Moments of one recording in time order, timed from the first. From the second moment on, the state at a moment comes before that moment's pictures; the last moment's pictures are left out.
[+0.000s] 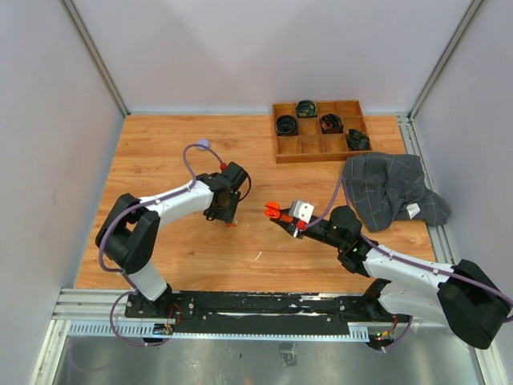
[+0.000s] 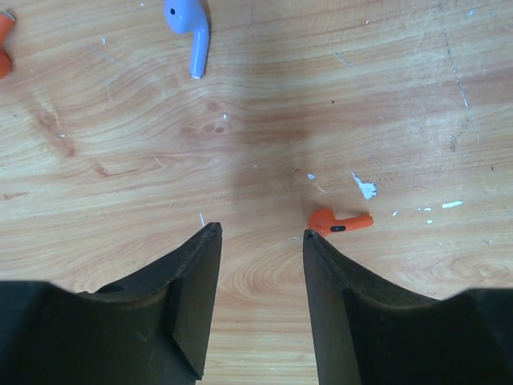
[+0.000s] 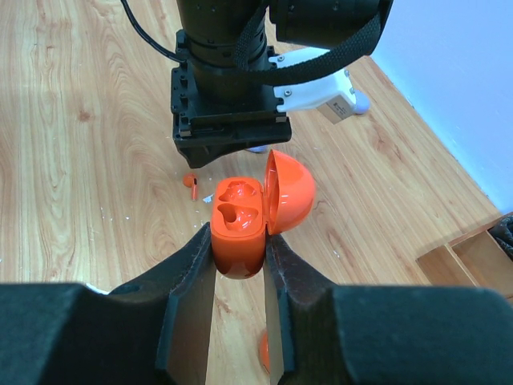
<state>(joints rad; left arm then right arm) -0.63 1.66 1.05 -0.66 -0.29 -0.34 0.79 1.06 0.33 0.69 -0.38 -0.36</state>
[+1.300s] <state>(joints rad) -0.64 1.66 0.98 -0.61 -0.28 -0.46 0.79 1.07 0.33 0.69 -0.38 -0.36</state>
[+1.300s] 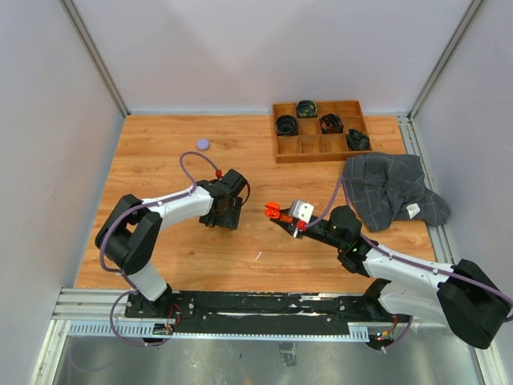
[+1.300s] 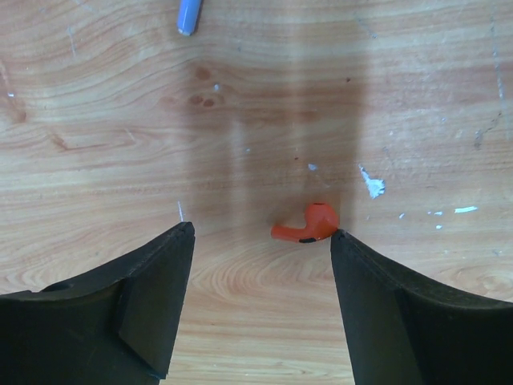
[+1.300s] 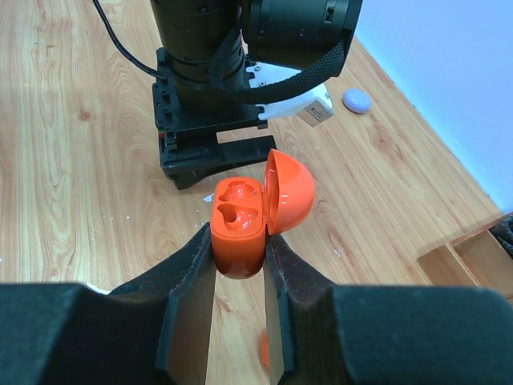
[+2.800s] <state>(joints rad) -0.64 1.77 1.13 -0.70 -0.05 0.34 0.79 1.07 0.33 0.69 -0.38 -0.36</state>
